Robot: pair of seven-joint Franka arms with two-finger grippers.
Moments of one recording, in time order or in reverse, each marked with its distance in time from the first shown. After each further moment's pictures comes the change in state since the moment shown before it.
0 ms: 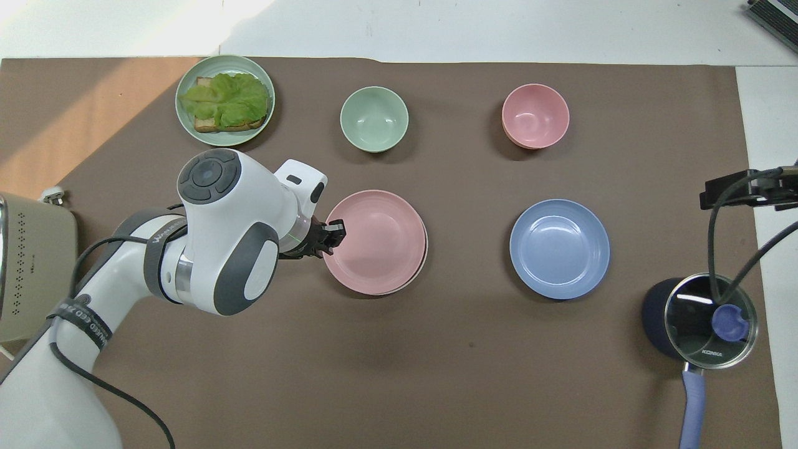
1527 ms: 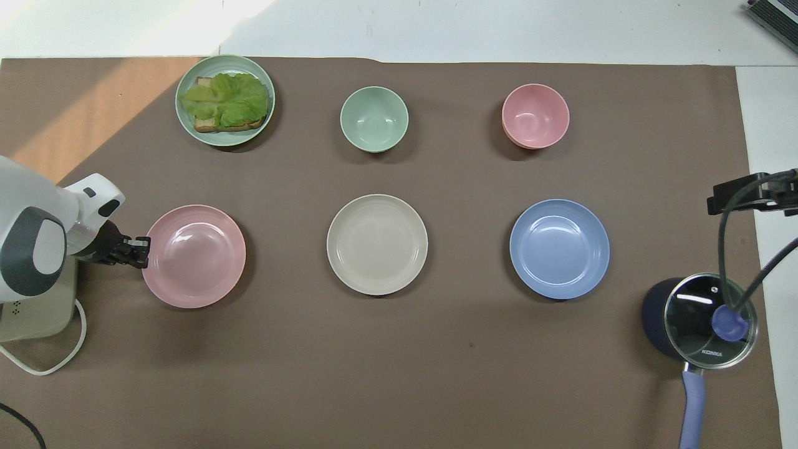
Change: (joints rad) left arm 0.496 -0.025 0.070 -0.130 0.205 -0.088 0.630; right arm 0.000 0.001 0.000 0.034 0.000 -0.054 0.000
